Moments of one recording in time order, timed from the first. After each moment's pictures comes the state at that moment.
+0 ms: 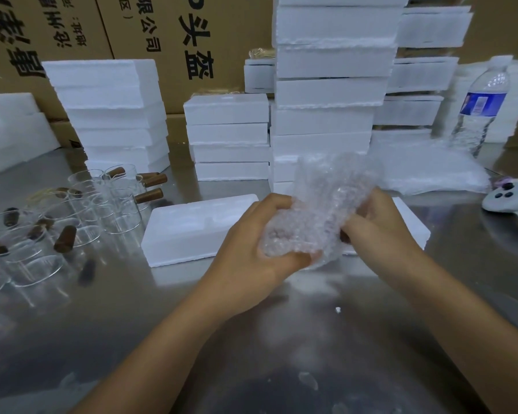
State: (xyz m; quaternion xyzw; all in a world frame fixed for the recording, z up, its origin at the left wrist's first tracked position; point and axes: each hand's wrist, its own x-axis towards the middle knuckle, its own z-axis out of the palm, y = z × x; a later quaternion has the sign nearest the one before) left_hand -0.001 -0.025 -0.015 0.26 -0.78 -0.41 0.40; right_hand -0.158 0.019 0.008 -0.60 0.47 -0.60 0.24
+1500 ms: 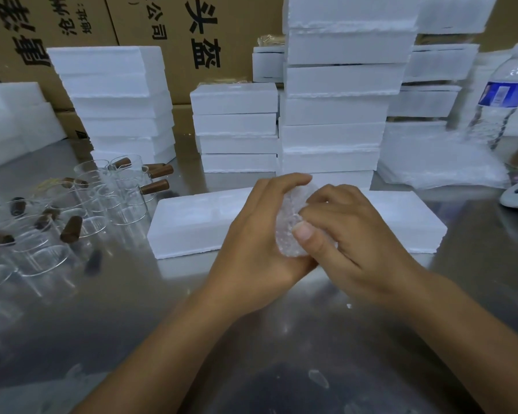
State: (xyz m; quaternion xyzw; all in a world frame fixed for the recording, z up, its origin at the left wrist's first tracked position) left_hand -0.005 -0.023 -0.016 0.23 -0.81 -0.27 0.47; right_hand -0.139 0.018 -0.002 -0.79 0.47 -0.39 -0.10
